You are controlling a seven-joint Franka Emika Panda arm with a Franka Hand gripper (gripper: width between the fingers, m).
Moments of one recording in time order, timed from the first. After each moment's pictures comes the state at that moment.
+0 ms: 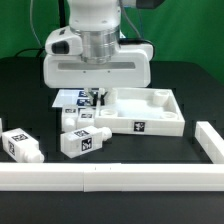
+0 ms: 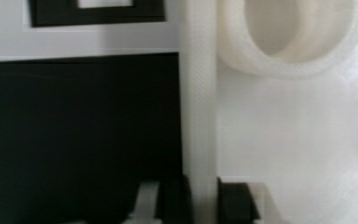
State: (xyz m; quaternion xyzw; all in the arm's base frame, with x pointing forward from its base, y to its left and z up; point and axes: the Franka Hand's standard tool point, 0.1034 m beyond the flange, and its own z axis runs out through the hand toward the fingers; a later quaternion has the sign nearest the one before) arm 0.420 -0.034 0.021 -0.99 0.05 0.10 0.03
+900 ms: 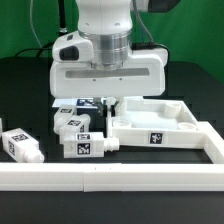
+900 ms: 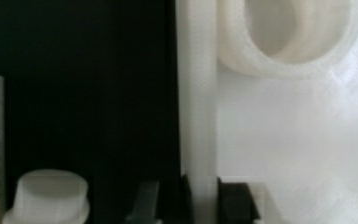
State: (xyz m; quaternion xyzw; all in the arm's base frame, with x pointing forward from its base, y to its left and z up) arm 0.476 -0.017 0.020 -1.00 0.03 0.07 0.03
